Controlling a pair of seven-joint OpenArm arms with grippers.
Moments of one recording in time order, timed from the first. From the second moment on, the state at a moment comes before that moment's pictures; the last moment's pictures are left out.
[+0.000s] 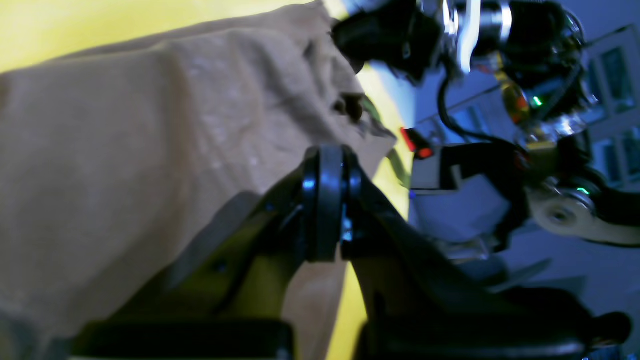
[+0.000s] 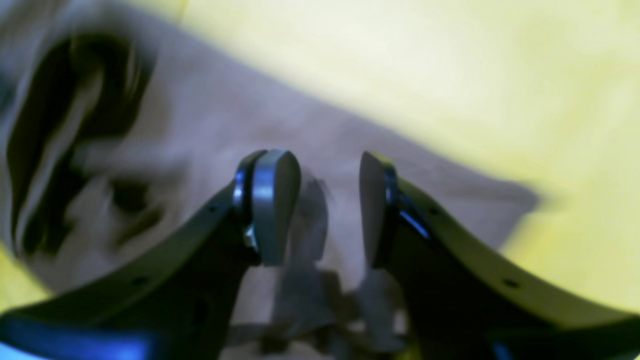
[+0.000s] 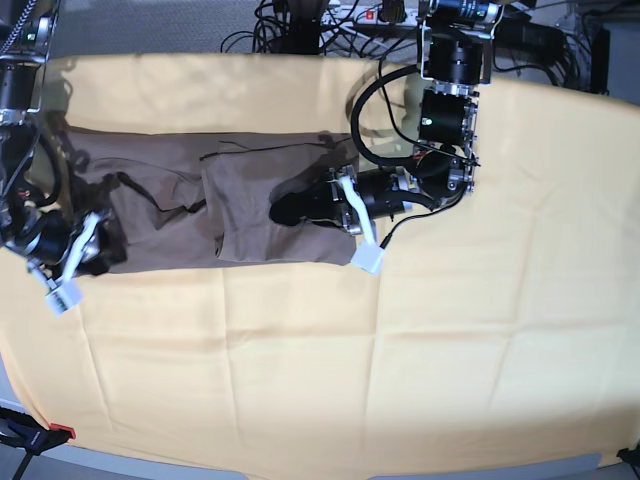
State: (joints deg) left arm -7.1 -1.8 2.0 74.2 -70.6 -43.7 64.7; right arm 10.6 33.9 10.1 81.4 43.7 41.6 -57.4
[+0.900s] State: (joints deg) left arm -9.3 -25.5 2.1 74.2 -81.1 -43.7 68.4; right arm -3.9 23.8 35.7 77.7 53.4 34.0 -65.6
